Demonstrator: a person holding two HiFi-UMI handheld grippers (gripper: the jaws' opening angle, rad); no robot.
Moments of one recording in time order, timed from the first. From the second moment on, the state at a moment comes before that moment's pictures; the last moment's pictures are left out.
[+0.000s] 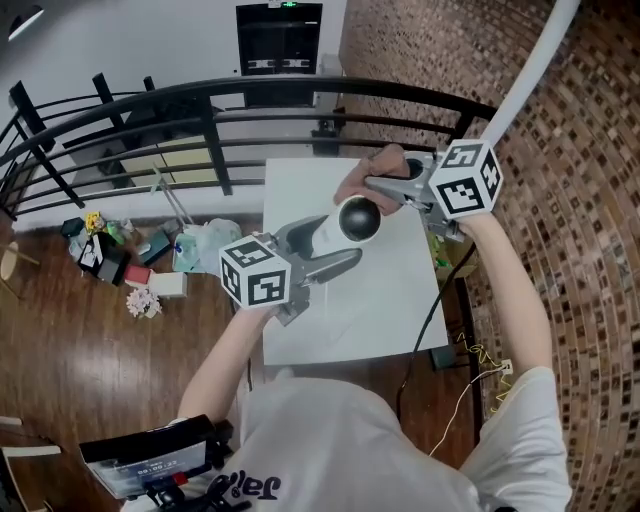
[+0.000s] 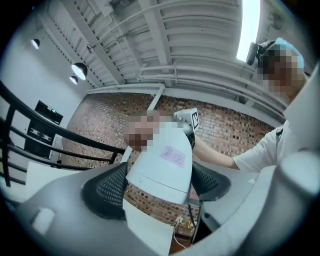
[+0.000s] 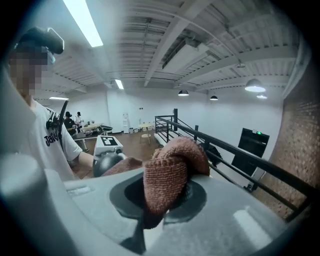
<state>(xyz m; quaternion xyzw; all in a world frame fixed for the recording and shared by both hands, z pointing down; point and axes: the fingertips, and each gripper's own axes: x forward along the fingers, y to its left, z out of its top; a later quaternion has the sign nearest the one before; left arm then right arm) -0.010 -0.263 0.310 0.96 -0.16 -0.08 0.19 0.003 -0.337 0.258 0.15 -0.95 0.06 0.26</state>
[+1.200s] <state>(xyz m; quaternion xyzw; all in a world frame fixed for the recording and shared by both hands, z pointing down) -0.003 -0.268 0.330 0.93 -0.15 -0.13 0.30 0.005 -0.321 0.235 0.19 -0.97 0.01 0.18</state>
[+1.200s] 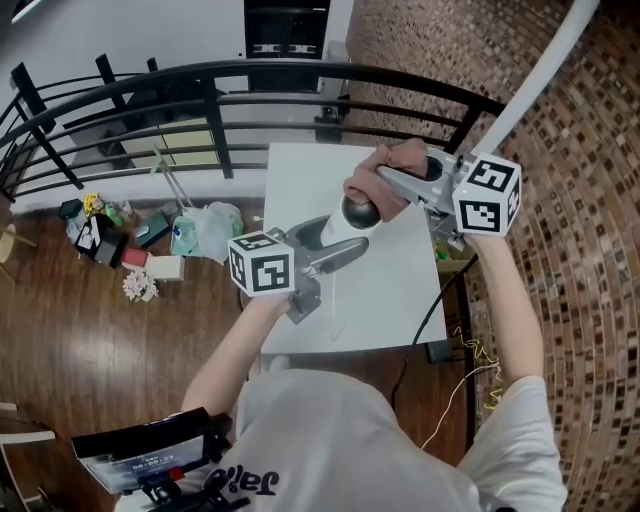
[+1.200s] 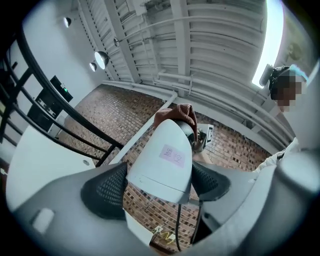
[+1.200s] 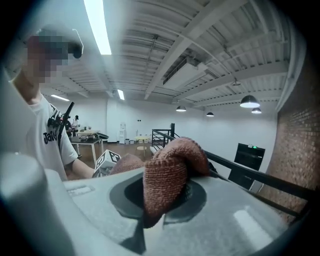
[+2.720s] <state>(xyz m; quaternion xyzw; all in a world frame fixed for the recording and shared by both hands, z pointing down) -0.033 -0.296 0.222 0.82 -0.03 -0.40 0.40 0.002 -0.246 0.226 0.19 -0.93 0.11 -0.29</state>
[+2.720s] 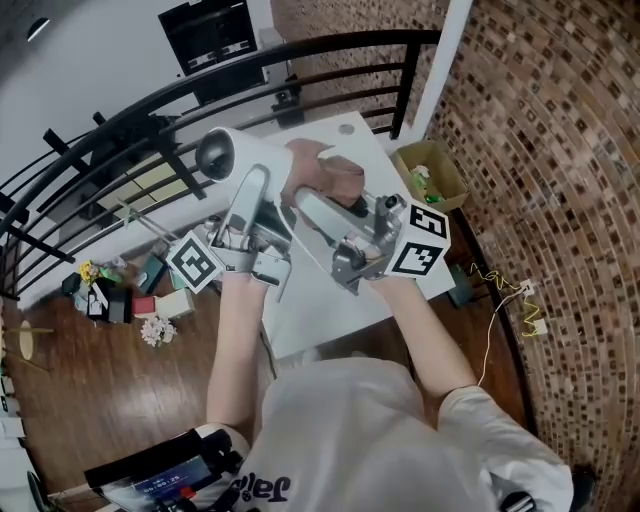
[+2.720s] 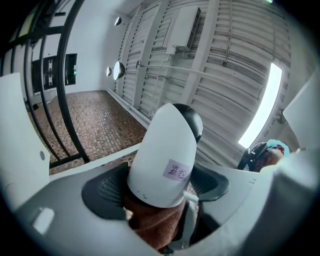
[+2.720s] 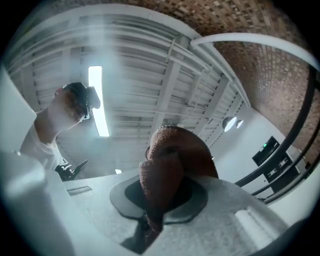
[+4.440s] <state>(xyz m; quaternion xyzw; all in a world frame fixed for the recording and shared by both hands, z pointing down) -0.048 -0.313 0.307 0.95 -0.23 -0.12 0.19 0.098 -0.279 0.300 0.27 -0.92 0.17 -0.23</state>
